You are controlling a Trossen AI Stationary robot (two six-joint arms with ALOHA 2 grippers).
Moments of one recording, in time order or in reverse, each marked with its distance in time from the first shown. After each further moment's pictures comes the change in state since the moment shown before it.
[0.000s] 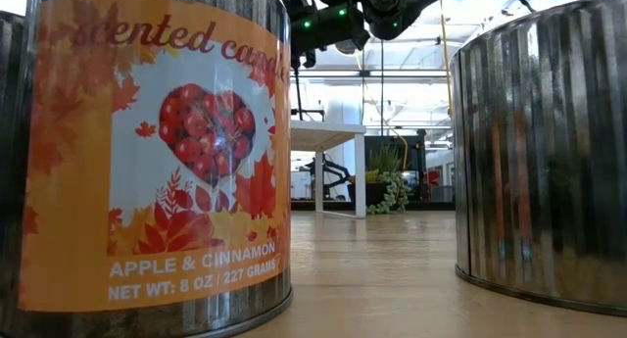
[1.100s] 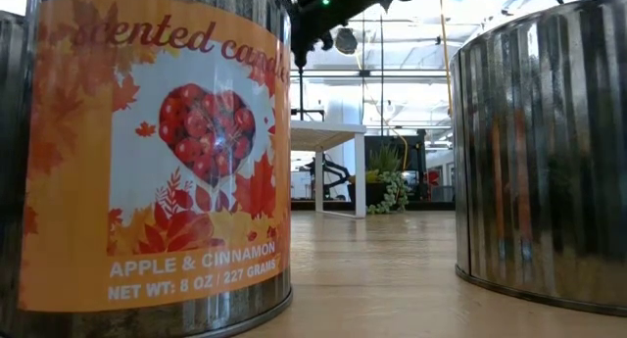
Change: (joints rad) left arm 0.000 0.000 0.000 -0.006 0.003 0.000; right arm 0.069 -0.155 -0.002 -0.403 0.104 -0.064
